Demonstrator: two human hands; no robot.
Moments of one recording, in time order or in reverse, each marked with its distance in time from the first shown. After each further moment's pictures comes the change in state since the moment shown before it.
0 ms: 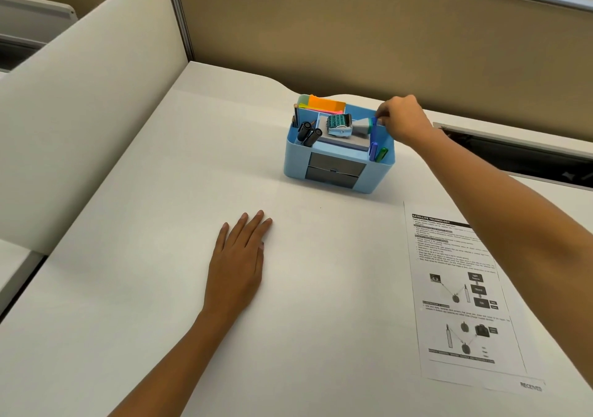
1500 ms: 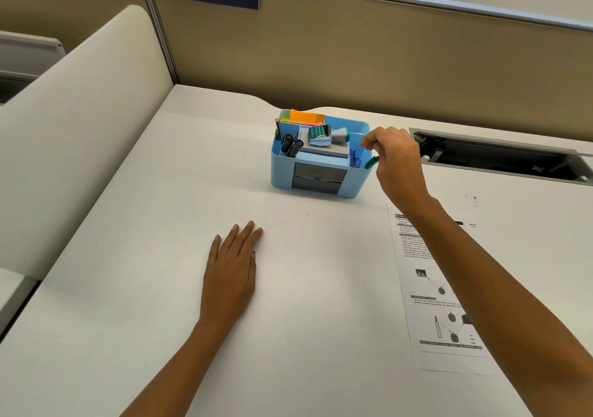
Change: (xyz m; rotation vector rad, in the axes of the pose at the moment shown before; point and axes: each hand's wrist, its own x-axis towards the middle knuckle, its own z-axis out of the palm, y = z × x) left_hand 0.000 0.000 0.001 -0.034 0.034 0.024; right_hand -0.122 -0.017 -0.009 0.293 0.468 -0.161
